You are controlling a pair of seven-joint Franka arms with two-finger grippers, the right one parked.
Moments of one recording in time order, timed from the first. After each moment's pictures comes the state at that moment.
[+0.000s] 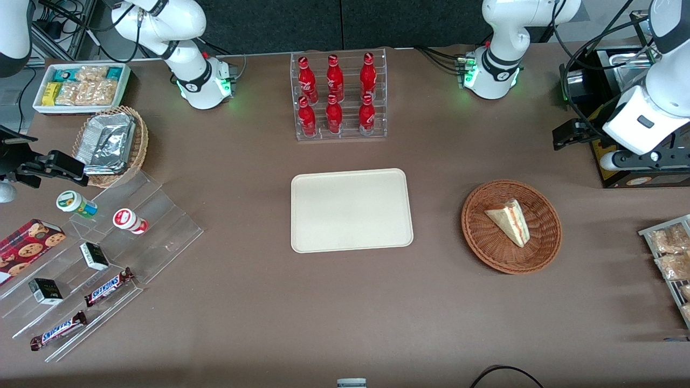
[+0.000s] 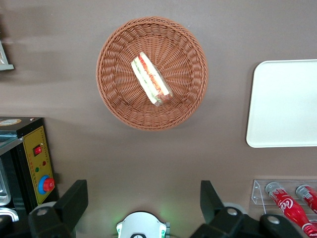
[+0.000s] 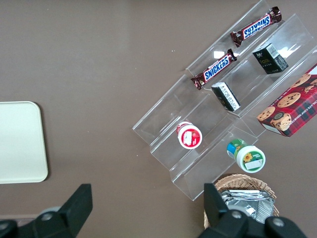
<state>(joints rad) -0.05 0.01 -0.06 -1.57 0.00 1.42 -0.13</state>
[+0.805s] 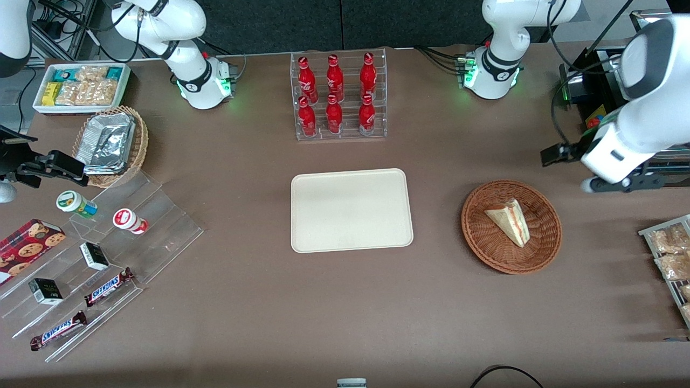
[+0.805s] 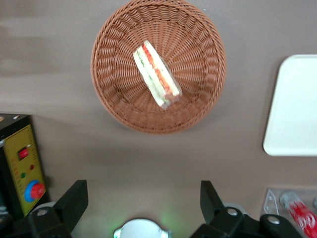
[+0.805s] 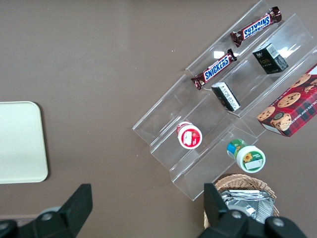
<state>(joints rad) -0.05 0.03 -0.04 -1.81 0.00 1.63 -0.15</state>
